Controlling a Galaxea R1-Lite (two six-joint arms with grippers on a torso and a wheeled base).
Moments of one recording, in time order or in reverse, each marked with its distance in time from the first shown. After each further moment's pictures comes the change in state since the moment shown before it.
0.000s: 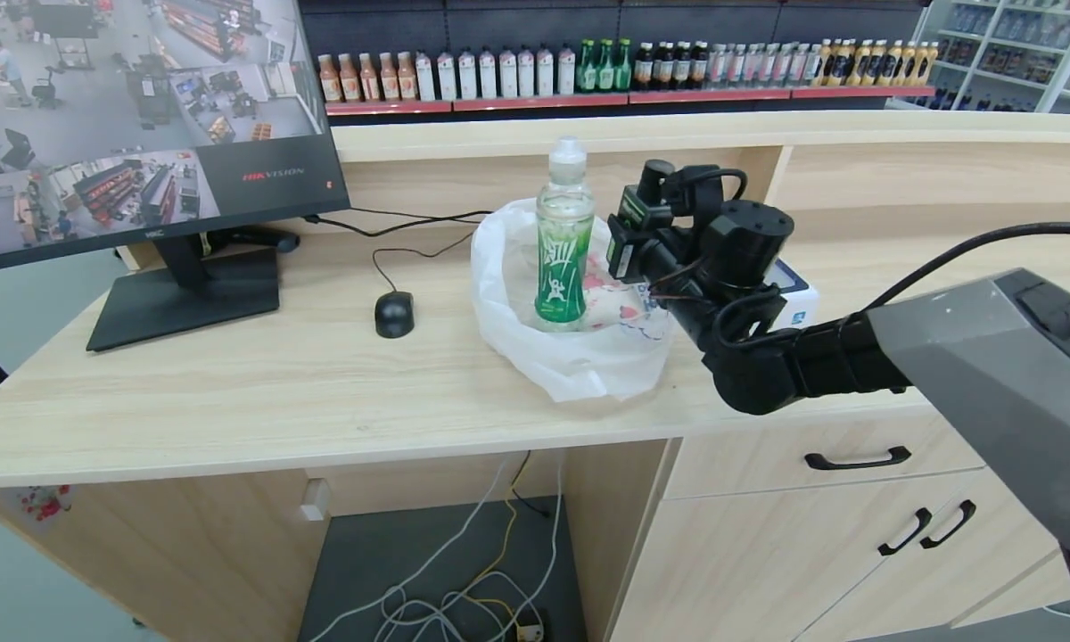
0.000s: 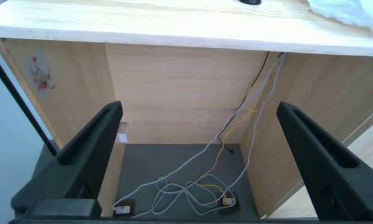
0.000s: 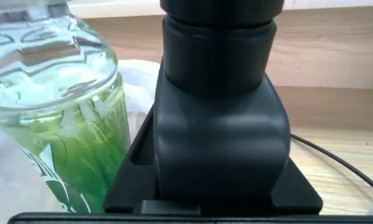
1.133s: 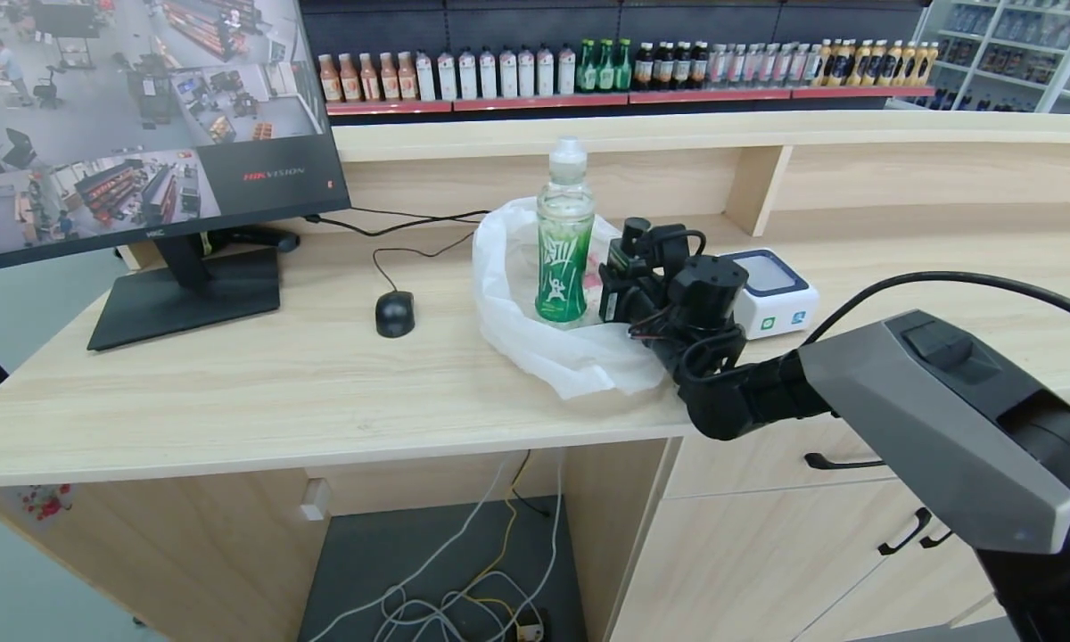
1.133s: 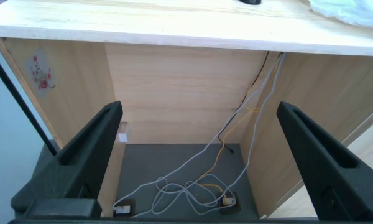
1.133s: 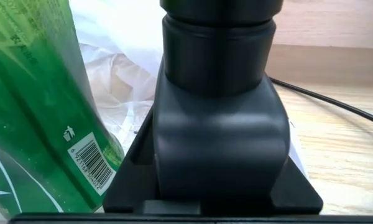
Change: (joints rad) left arm 0.000 0.000 0.000 0.000 0.000 0.000; right arm -0.022 0.158 -0.052 -0.017 -0.009 -0.028
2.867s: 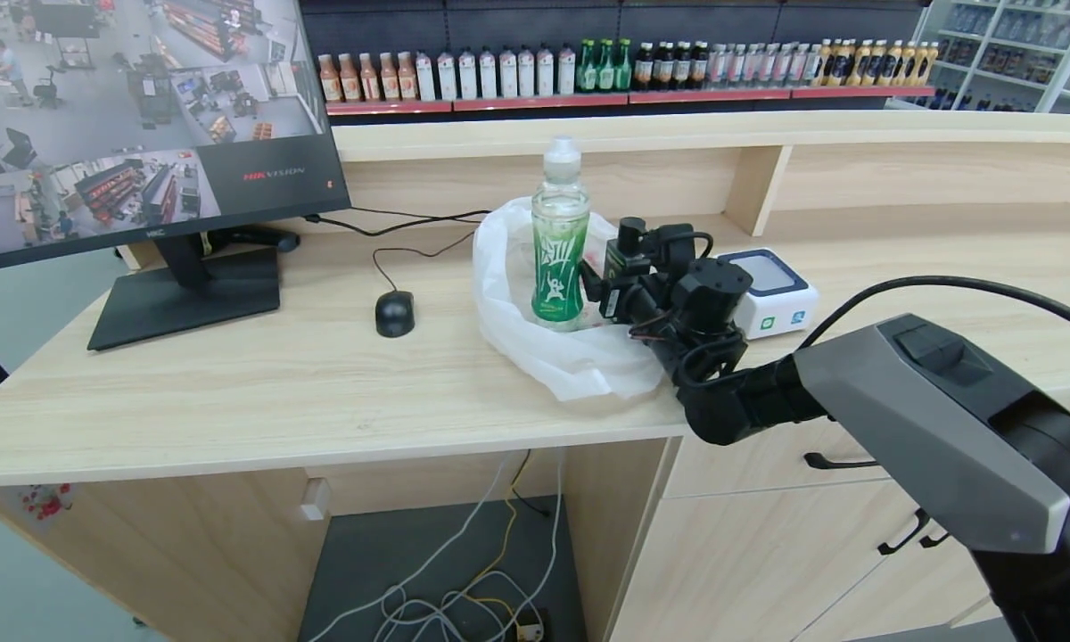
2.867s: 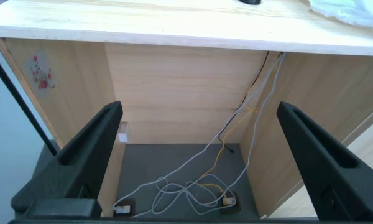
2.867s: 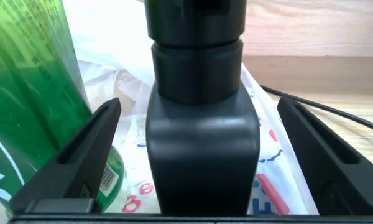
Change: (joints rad) left arm 0.000 0.000 0.000 0.000 0.000 0.001; right arm 0.006 0.005 0.011 -0.084 -0.001 0.023
